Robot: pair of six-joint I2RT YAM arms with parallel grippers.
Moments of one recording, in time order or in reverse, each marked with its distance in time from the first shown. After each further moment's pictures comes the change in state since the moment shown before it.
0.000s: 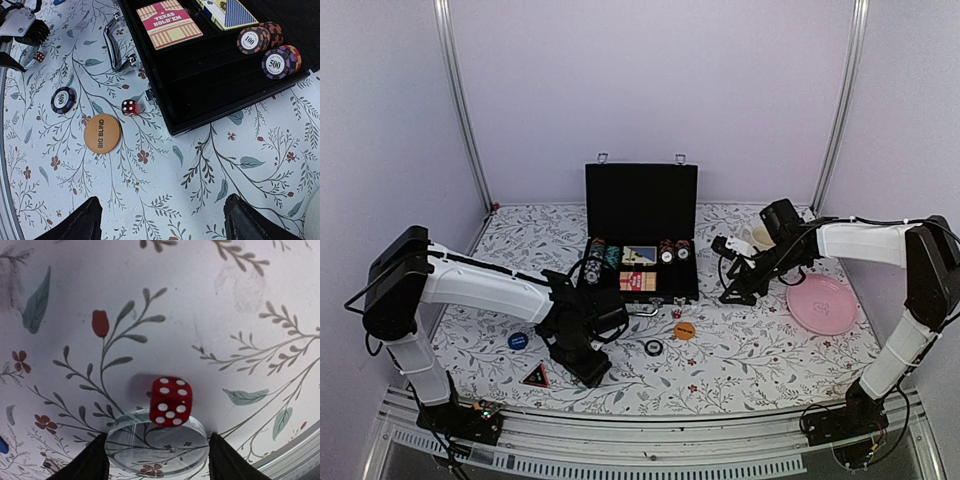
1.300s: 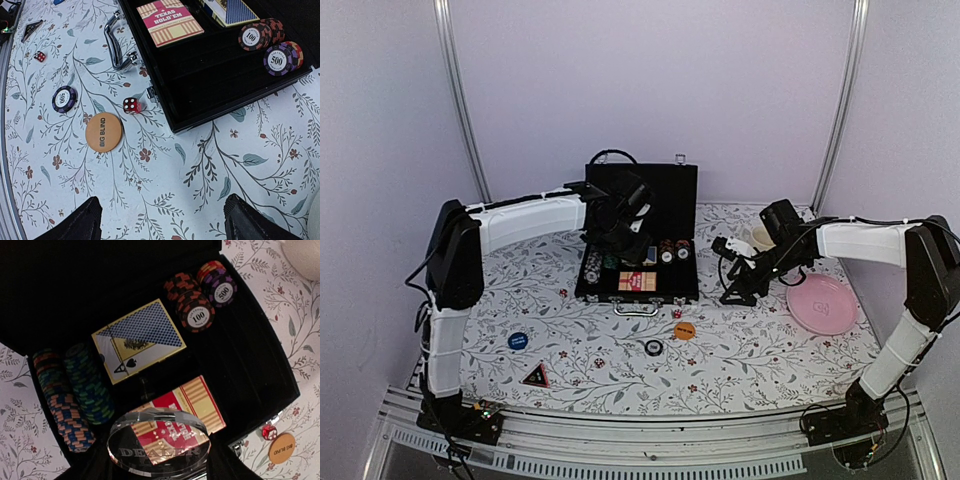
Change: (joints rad) left arm 0.277 0.341 0.801 0.042 -0.209 0.217; right arm 0.000 0.002 0.001 -0.011 -0.002 0.009
